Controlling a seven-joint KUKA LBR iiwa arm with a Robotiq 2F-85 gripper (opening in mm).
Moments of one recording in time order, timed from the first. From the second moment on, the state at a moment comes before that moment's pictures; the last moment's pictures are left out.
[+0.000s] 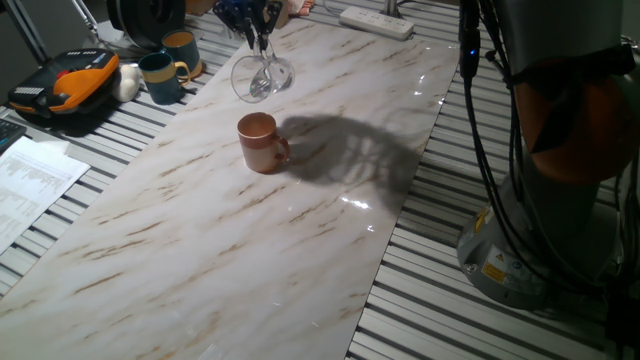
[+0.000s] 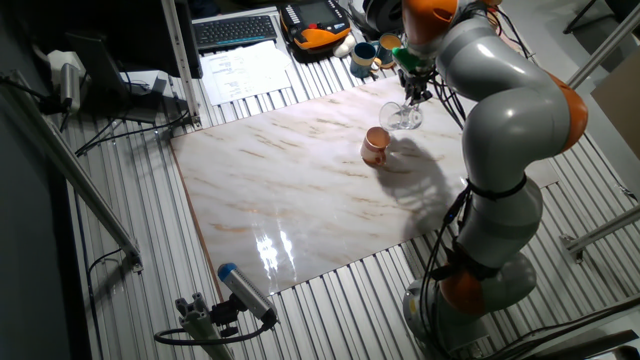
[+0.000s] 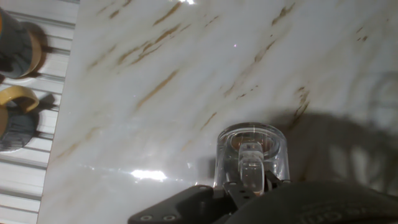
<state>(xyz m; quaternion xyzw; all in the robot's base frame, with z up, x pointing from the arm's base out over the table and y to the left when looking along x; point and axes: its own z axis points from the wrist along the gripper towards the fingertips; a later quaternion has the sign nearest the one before) 0.582 -0.103 0.249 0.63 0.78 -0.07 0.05</state>
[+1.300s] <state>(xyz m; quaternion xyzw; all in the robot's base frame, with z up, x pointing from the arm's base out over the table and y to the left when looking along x) 0.582 -0.103 0.249 0.63 0.78 -0.05 0.06</state>
